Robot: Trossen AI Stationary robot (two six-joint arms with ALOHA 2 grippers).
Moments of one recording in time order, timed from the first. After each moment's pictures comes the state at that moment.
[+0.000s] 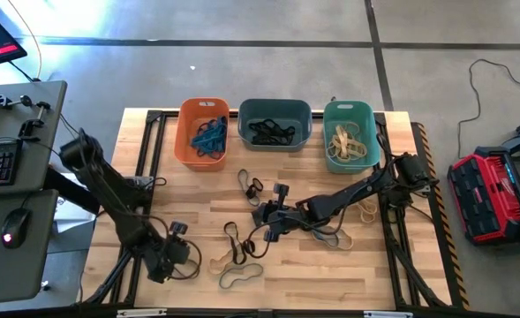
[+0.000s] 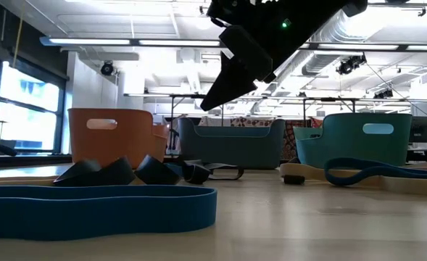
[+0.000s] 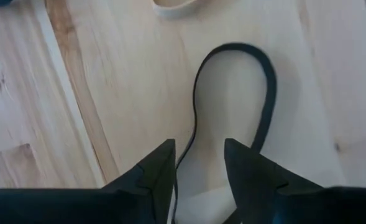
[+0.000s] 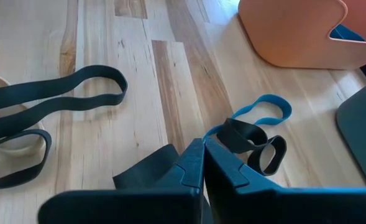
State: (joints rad) left arm -0.94 1.41 0.77 -0.64 -0.17 -0.60; right arm 0.32 1.87 1.20 -0.13 0.55 0.16
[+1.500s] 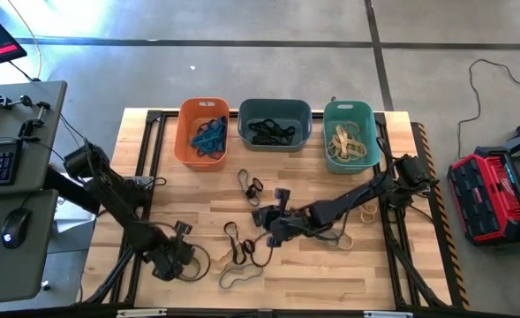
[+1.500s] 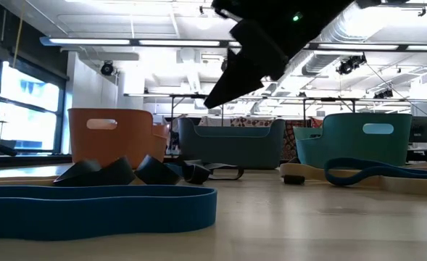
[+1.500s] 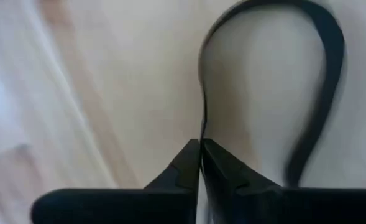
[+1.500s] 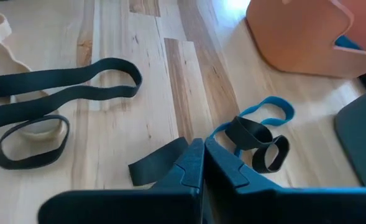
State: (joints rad) left arm -0.89 1.53 0.77 -0.65 -0.15 -0.50; right arm 0.36 1.87 1.20 -0.15 0.58 0.14
